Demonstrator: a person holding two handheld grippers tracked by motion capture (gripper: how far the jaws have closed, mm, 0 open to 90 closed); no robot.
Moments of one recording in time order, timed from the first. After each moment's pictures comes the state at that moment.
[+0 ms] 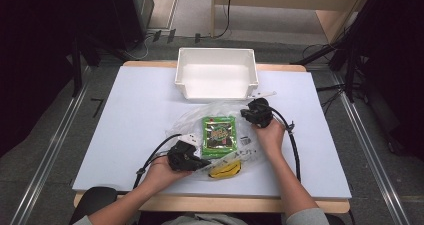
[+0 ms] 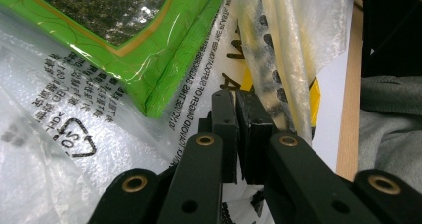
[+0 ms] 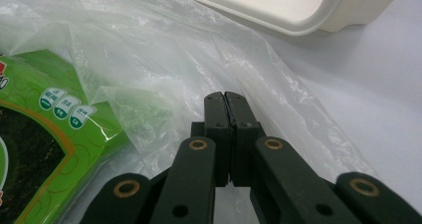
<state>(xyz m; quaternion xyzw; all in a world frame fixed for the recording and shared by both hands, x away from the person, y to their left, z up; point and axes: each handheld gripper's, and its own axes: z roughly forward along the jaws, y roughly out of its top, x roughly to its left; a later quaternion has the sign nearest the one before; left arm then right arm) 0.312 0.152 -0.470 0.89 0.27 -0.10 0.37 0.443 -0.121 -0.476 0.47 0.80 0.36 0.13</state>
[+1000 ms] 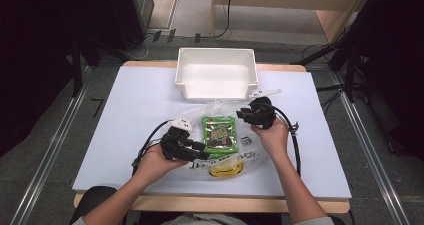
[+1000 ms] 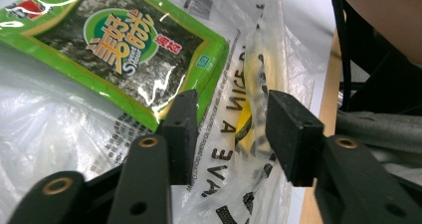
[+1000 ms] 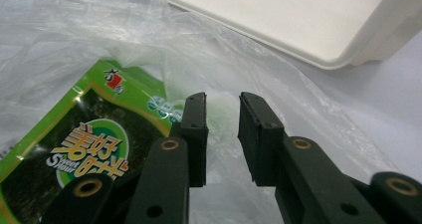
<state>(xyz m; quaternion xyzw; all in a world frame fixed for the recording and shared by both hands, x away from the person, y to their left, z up) 0.326 0.165 -0.419 0.87 0.28 -0.07 0.40 0.418 -0.120 -0.435 0.43 0.80 0.40 0.11</state>
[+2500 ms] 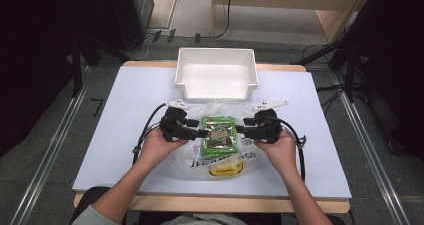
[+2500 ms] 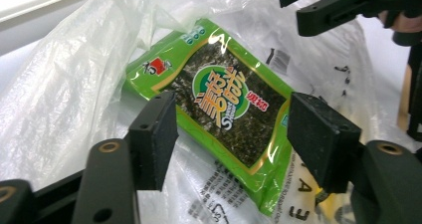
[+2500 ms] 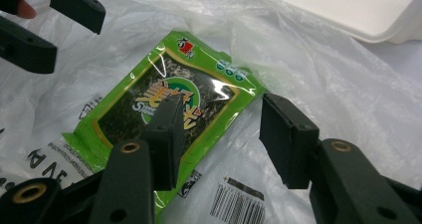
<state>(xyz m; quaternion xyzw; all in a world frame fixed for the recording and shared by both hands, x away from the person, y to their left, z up) 0.371 0.171 -0.414 0.84 0.36 -0.01 0.41 0.368 -0.127 -0.420 0.40 0.81 0.41 0.08</state>
